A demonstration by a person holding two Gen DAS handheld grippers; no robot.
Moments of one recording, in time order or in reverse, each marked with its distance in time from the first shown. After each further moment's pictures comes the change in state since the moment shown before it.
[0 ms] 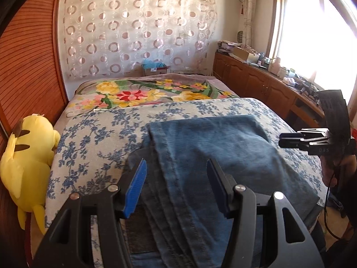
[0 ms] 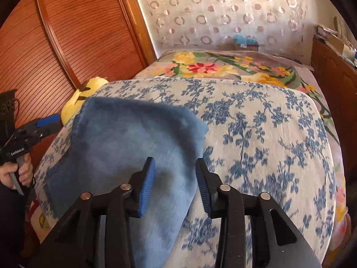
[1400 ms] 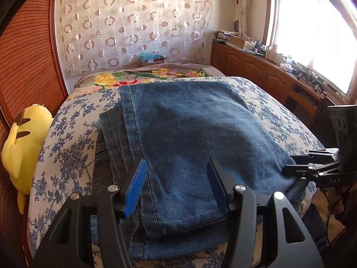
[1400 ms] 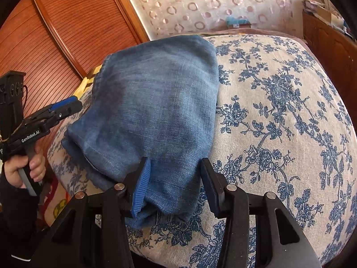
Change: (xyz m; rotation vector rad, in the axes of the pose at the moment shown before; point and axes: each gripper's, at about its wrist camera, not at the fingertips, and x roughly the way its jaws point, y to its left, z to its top) left arm -0.015 -0.055 -0.053 0.023 0.057 0.031; right arm -0.028 0.036 -0.109 0.124 0.050 0.028
